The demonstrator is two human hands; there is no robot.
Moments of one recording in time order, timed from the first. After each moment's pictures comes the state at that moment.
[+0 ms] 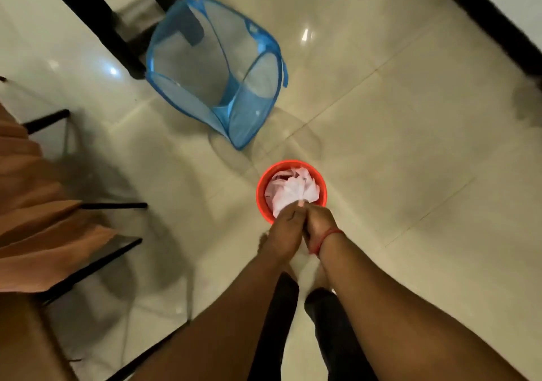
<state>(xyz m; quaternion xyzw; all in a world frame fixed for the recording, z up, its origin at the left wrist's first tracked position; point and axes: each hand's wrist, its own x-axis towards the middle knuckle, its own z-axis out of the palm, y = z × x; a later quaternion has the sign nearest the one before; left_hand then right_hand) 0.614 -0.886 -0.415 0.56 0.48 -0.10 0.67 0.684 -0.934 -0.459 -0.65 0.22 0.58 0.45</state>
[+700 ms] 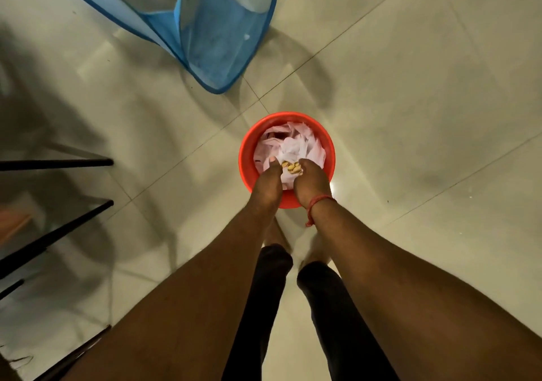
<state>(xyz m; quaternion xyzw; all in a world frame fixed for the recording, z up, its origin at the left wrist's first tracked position) 0.642 -0.866 -0.586 0.41 0.63 -0.13 0.64 0.704 -0.926 -0.617 -0.81 0.02 0.54 0.25</state>
